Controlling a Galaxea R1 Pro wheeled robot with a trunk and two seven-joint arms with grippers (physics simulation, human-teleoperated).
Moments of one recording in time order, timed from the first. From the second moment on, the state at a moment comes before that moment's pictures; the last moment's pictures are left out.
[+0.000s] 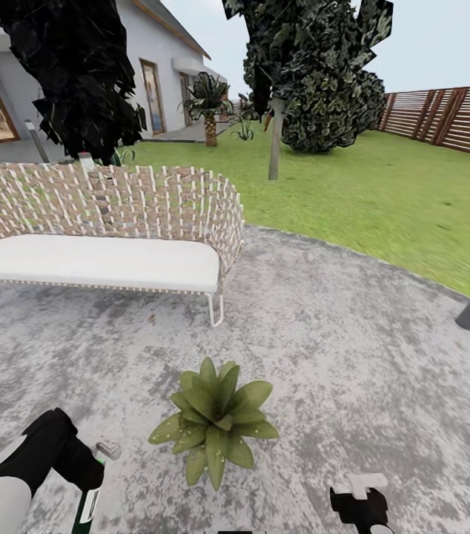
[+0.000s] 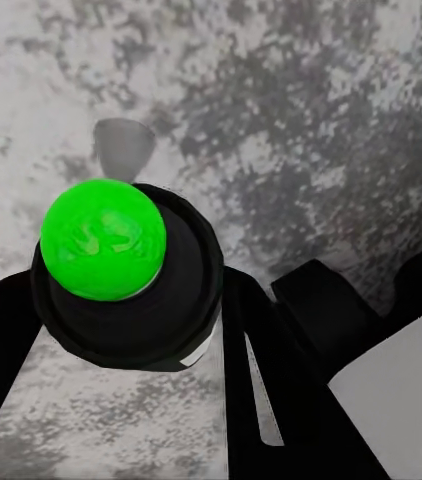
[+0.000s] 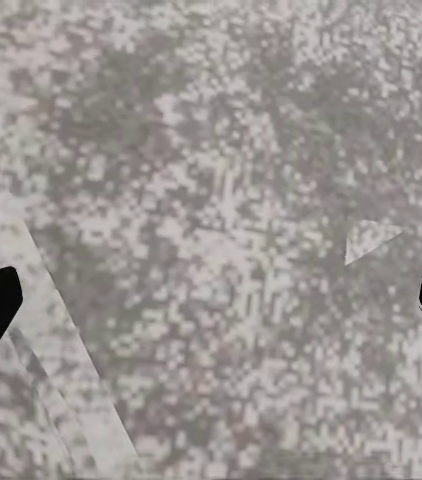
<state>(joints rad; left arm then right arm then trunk) -0.60 0.23 0.21 -0.66 -1.02 0.66 -1.19 -0.52 -0.06 0.32 -0.03 -0.24 -0.32 -0.15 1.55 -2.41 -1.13</state>
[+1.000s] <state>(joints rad) -0.62 0.17 0.15 -0.67 -1.01 0.67 -1.20 -0.52 -0.06 0.32 -0.03 -0.23 -0.32 -0.15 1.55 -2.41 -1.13</state>
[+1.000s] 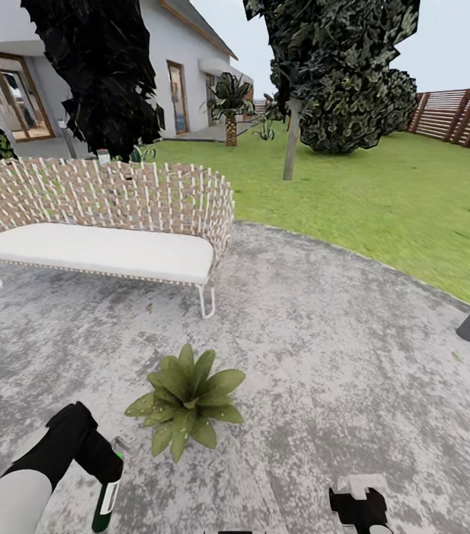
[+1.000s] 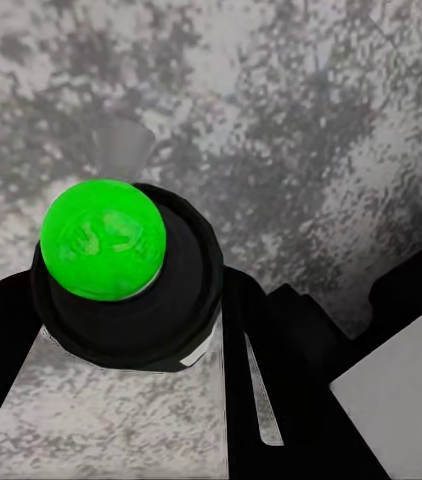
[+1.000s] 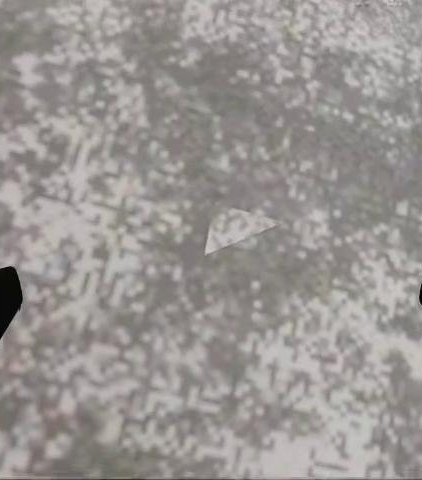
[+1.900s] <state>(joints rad) -0.69 0.17 0.10 -0.69 -1.19 0.71 -1.45 -0.51 -0.07 0.32 -0.03 -0.23 -0.32 -0.15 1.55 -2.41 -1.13</state>
